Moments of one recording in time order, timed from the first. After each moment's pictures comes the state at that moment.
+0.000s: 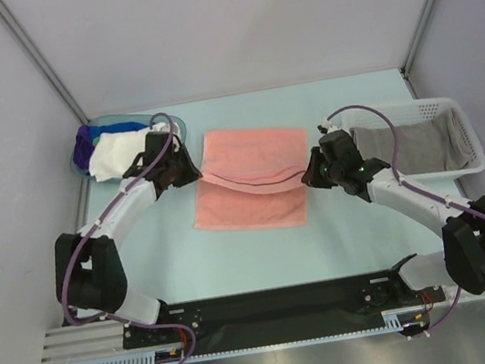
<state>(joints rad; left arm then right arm) -0.28 1.54 1.09 -0.36 0.10 -0.47 0.46 1.32 0.84 -0.24 -0.01 0.61</state>
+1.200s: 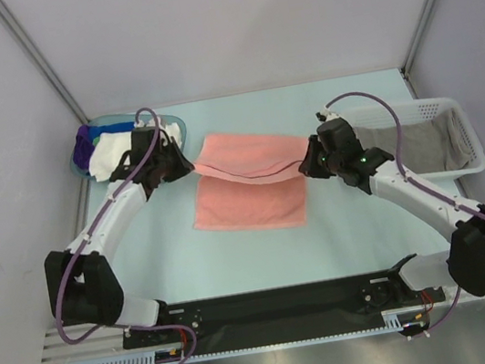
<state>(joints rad) -0.24 1.43 1.11 -0.41 0.11 -0.47 0.49 1.28 0.96 -0.36 0.03 0.61</state>
